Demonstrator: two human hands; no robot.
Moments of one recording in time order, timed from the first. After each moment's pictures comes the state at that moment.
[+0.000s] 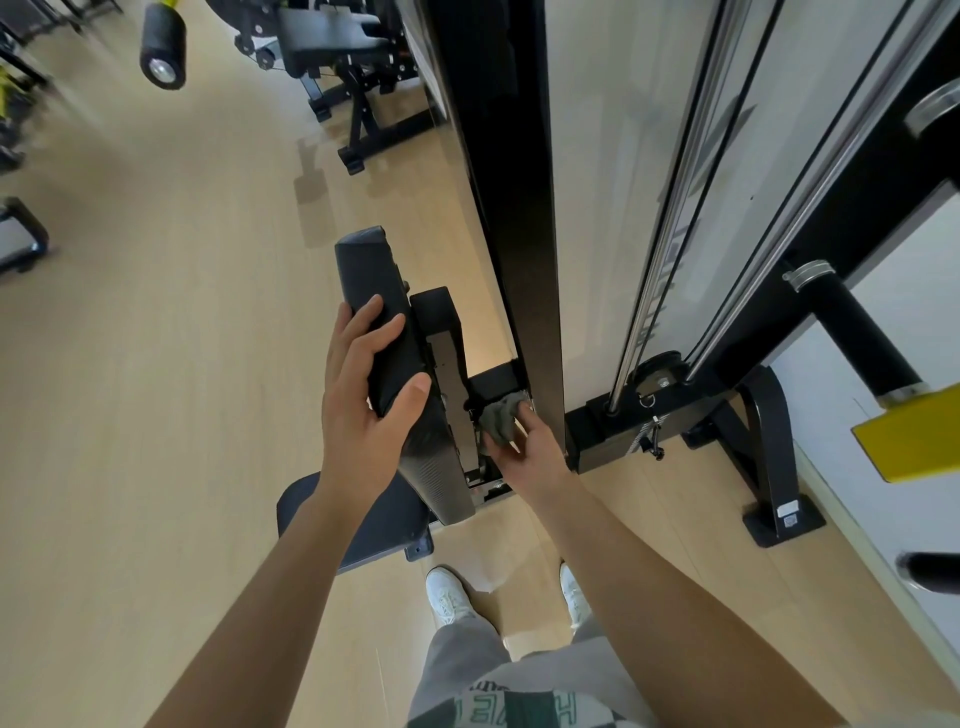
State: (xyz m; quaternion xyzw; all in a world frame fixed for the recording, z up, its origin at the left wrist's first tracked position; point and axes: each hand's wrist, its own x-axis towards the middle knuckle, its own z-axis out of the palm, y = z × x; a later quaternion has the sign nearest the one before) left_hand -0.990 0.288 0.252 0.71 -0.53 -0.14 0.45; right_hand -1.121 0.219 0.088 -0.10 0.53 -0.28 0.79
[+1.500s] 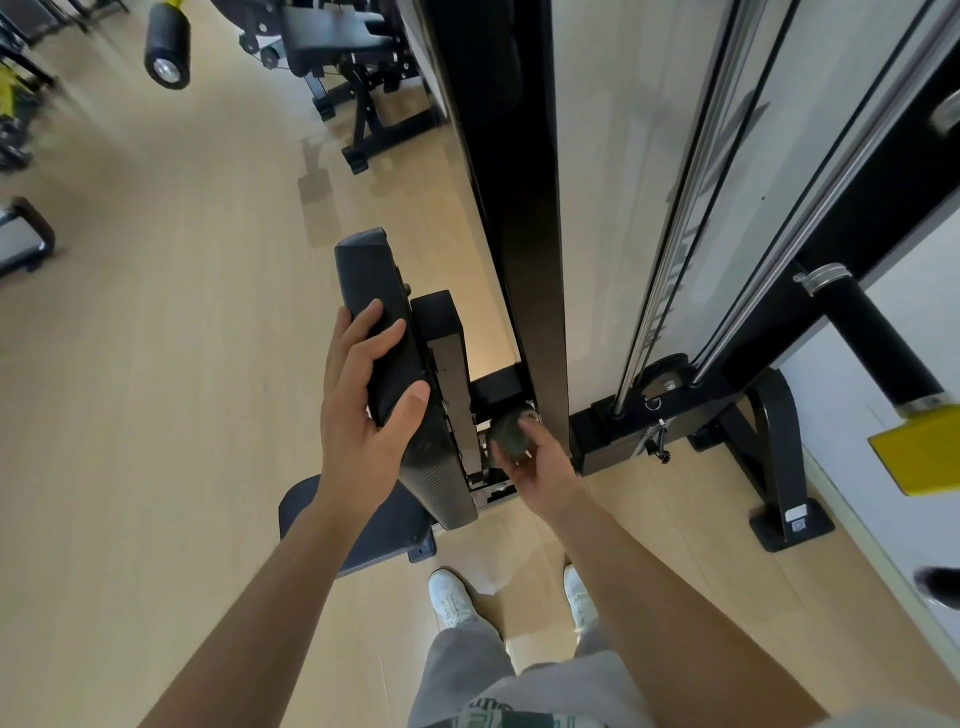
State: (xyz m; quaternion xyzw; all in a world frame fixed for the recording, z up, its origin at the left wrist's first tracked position) left_hand -0.991 0.288 0.252 0.70 -0.54 -0.13 0.45; right_hand -1.128 0.214 0.054 0.07 0.40 -0.32 0.86
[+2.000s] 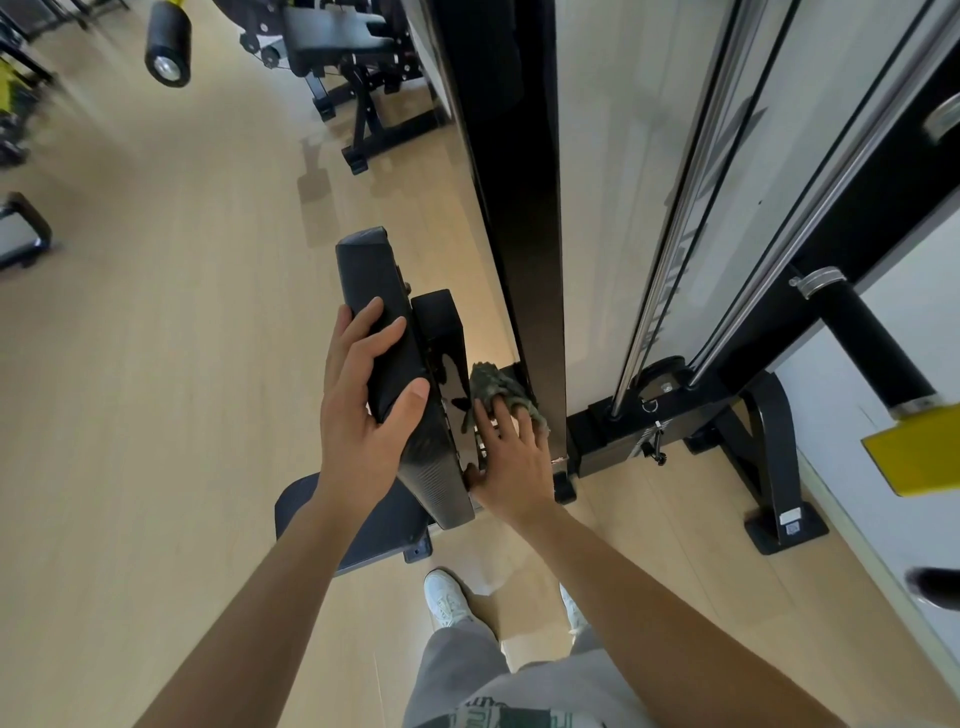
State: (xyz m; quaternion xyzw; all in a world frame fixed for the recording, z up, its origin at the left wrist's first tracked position) left_hand -0.991 0.288 0.252 0.70 -0.53 -0.14 0.45; right_hand -1.115 0.236 0.067 -0.86 0.45 -0.07 0.25
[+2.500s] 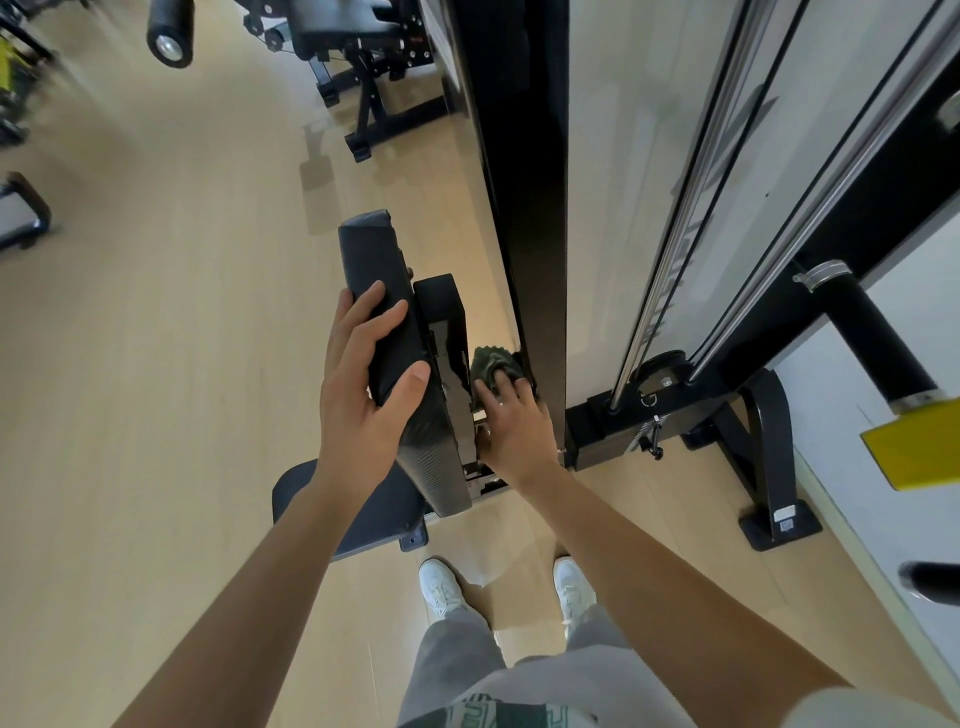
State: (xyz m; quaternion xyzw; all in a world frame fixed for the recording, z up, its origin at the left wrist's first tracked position) left_hand -0.991 0.290 0.251 0.71 -0.53 -0.14 0.45; right_hand -1.112 0.206 0.071 -0.88 0.43 -0.09 0.20
